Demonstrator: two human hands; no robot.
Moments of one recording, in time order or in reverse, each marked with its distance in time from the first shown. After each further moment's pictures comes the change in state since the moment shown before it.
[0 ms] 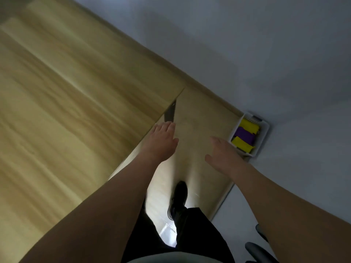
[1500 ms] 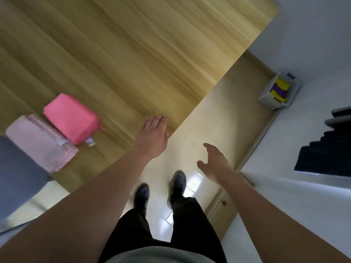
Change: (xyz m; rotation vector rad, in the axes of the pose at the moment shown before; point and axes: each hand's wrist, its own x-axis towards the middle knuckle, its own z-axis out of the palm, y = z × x) left_hand -0.534 -0.372 0.106 -0.048 0.108 -0.029; right_hand -0.334 -0.407 0.416 0.110 -0.060 0.136
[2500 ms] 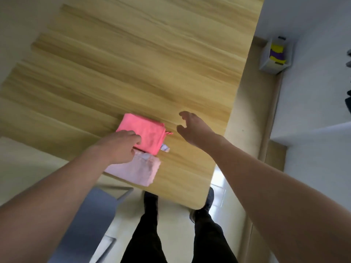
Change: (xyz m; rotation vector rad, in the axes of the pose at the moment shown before) left_hand -0.051 -0.297 -0.146 0.377 -0.519 0.351; right_hand 0.020 -0.292 0.074 0.216 0.232 -0.075
